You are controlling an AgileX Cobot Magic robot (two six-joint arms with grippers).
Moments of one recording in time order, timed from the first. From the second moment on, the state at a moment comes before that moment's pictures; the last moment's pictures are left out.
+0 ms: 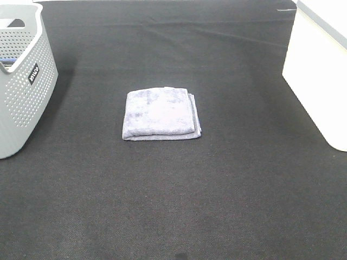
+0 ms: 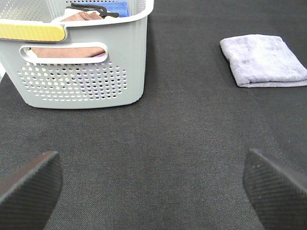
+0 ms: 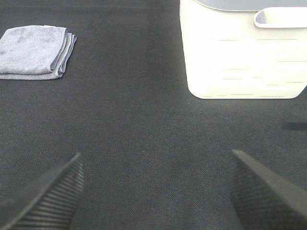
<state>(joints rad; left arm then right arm) 0.00 0.00 -0.50 -0.06 1.05 -0.01 0.03 -0.01 -0.51 0.02 1.07 -0.06</state>
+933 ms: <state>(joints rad) 0.00 0.00 -0.50 -0.06 1.05 -0.01 0.03 0.27 -0.57 0.04 0.95 -0.06</state>
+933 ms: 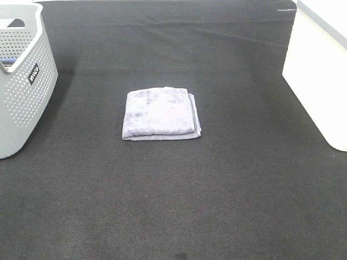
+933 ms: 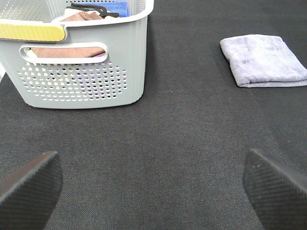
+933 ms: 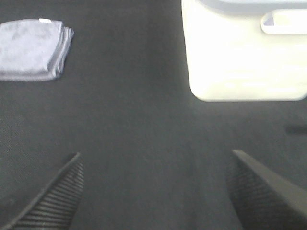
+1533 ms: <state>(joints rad) 0.00 0.00 -0.50 -0.06 1.05 -0.01 0.03 1.11 -1.11 0.27 0.92 -0.15</state>
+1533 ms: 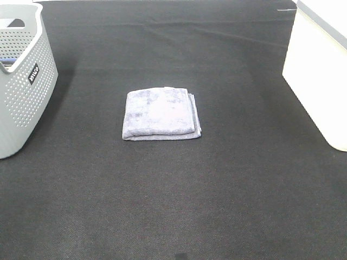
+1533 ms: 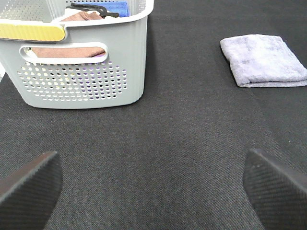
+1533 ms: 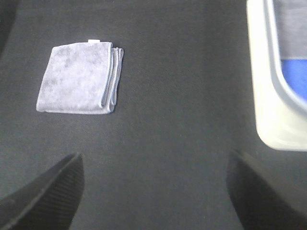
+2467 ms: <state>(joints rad) 0.00 0.00 -0.50 -0.06 1.05 -0.01 0.28 2.05 -1.90 0.31 1.13 -0.15</state>
